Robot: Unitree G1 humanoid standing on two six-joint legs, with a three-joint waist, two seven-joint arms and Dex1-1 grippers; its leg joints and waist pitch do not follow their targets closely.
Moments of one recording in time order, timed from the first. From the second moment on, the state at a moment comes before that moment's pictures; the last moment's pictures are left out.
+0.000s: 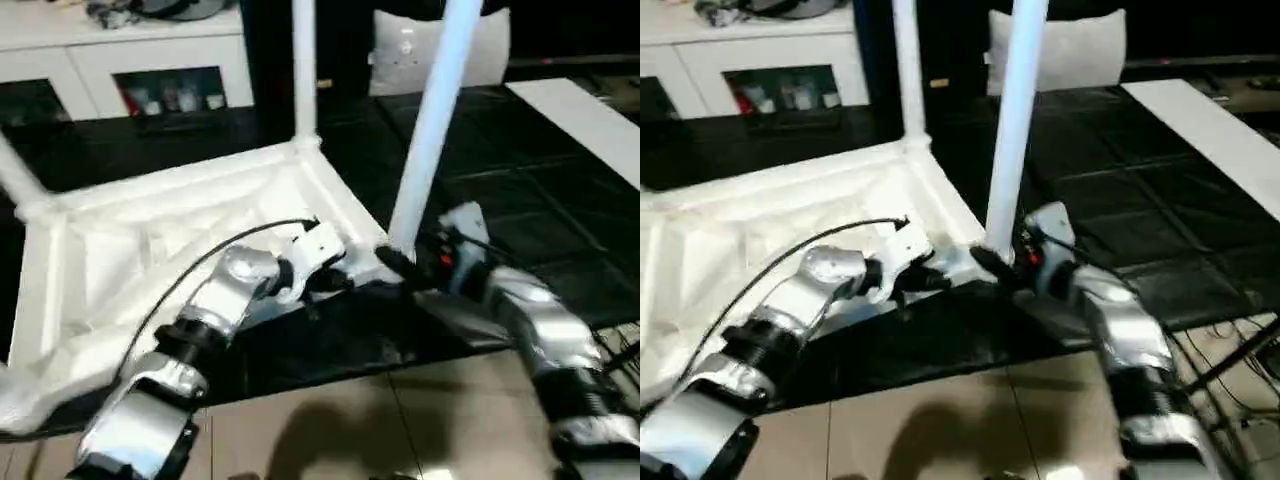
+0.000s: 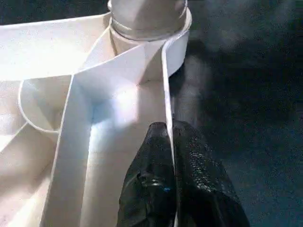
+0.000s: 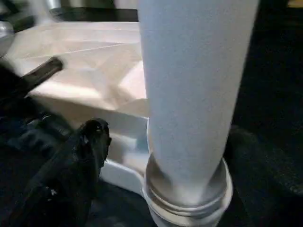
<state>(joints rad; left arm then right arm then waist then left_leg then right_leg) -0.68 0.22 -0.31 0.67 0.09 0.13 -0.98 -0.43 -0.35 0.01 0.41 0.25 0.23 0.86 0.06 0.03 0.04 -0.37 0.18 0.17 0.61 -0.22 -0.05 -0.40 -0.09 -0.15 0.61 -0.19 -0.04</state>
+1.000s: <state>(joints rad) -0.65 0.40 -0.45 0.57 0.05 -0.09 -1.48 -0.38 -0.58 0.20 0.29 0.35 0.30 1.52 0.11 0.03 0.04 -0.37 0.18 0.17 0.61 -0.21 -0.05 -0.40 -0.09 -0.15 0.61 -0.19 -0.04</state>
